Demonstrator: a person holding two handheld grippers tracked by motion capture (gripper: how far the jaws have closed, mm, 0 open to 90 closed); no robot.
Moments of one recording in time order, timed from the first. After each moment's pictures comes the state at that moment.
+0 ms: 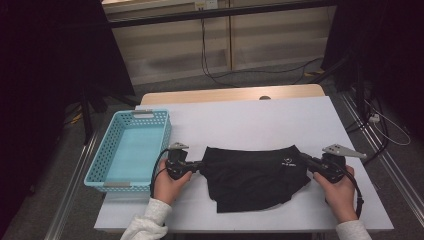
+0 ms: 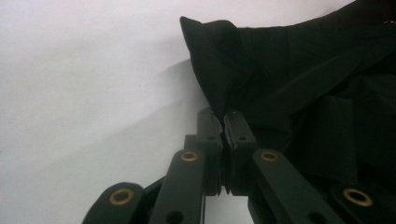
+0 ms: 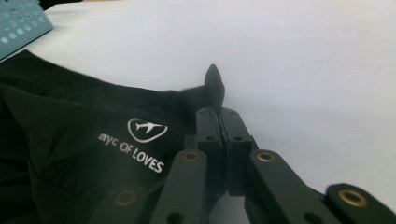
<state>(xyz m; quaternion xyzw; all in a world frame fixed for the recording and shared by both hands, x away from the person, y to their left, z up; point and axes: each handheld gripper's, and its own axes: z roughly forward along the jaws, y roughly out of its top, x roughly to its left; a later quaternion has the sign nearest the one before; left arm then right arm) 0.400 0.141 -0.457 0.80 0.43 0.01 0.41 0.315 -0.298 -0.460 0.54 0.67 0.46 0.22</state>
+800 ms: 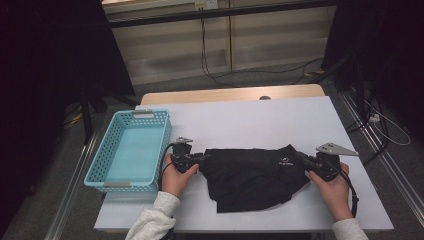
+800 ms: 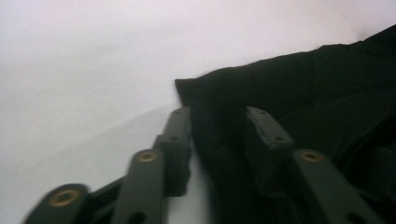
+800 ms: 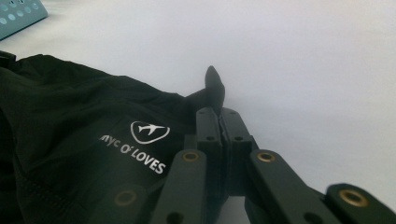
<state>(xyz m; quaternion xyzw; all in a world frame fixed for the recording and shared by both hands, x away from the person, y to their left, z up) 0.420 0.125 -0.464 0.79 0.45 0.03 0.42 0.321 -0.291 -0.462 0.53 0.68 0.44 0.24</state>
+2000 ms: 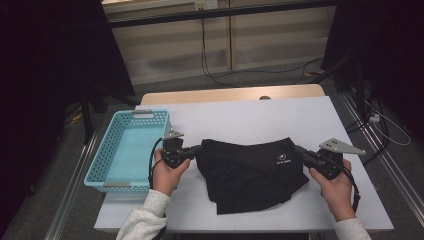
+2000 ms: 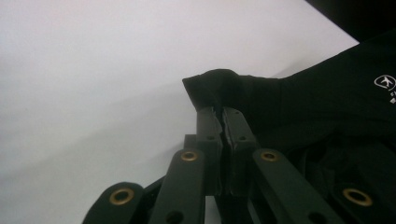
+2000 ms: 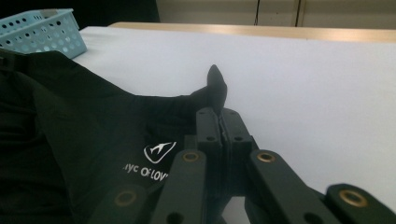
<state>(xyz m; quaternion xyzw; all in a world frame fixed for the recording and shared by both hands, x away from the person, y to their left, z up) 0.410 0.143 -0.413 0.77 0.43 0.07 0.47 0.316 -0.284 -0.432 0.50 0.67 0.50 0.25</state>
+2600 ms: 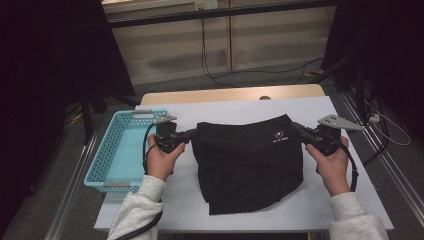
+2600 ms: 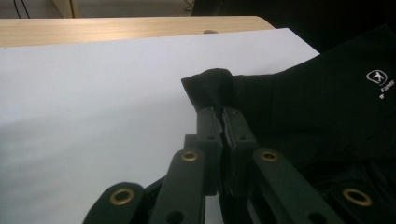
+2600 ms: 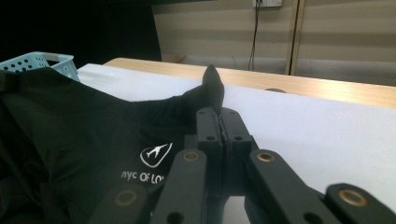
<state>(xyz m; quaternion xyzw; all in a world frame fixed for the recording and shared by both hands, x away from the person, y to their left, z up) 0.431 0.148 -0.380 0.76 0.42 0.09 0.49 0.357 -0.280 -0.394 0.48 0.65 0.52 0.27</state>
